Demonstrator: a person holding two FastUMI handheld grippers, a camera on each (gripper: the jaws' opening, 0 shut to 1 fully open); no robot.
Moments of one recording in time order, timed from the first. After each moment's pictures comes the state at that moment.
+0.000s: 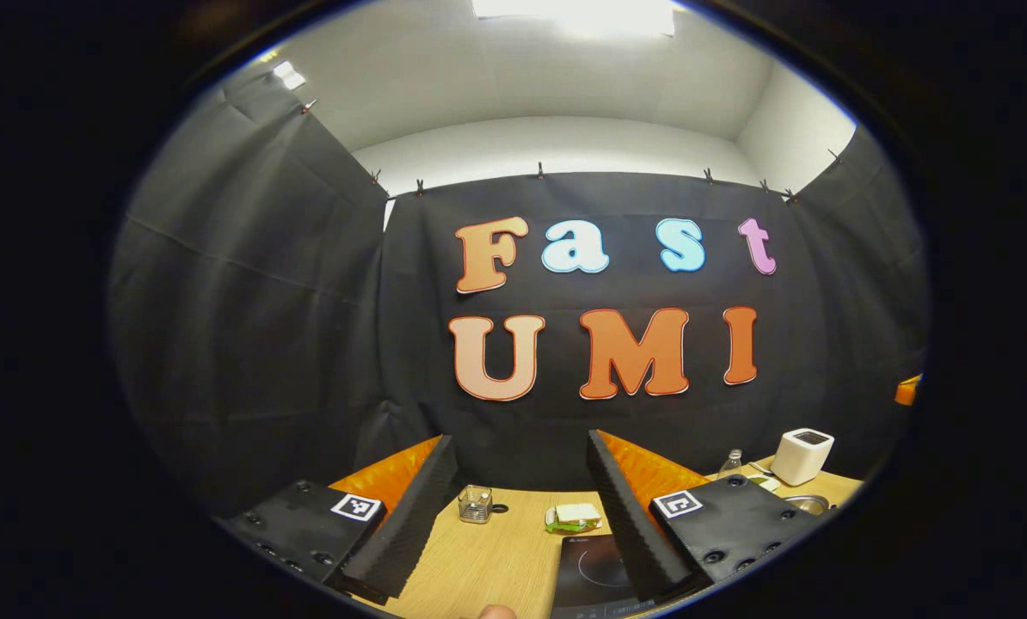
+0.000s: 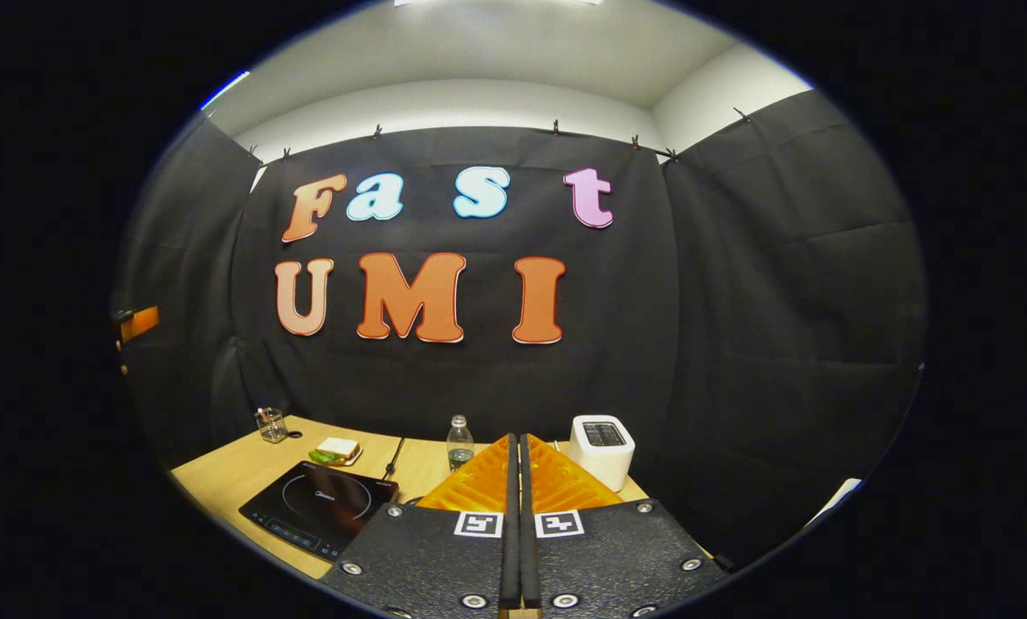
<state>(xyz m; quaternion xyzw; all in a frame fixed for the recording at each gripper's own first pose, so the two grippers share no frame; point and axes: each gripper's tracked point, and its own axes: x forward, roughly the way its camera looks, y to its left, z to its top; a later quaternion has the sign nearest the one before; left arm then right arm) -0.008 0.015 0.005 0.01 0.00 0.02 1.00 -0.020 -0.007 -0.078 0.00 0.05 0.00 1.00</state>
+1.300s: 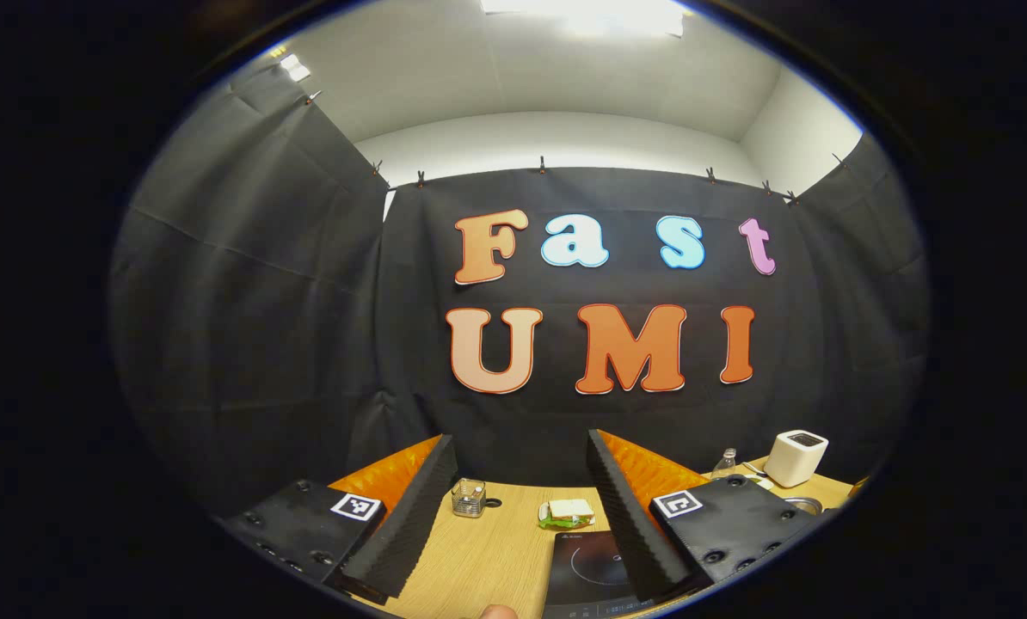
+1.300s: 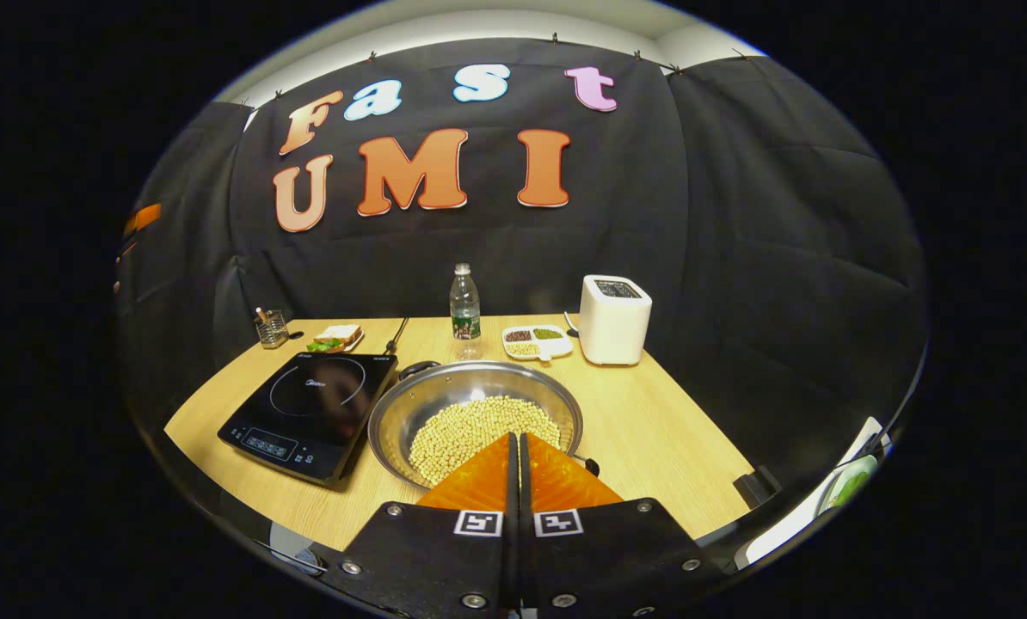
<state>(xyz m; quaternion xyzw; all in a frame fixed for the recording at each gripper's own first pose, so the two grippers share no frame) -0.007 0.012 -0.005 0.00 0.01 0.01 1.00 -0.067 0.006 -0.270 0.01 0.24 0.01 0.97</state>
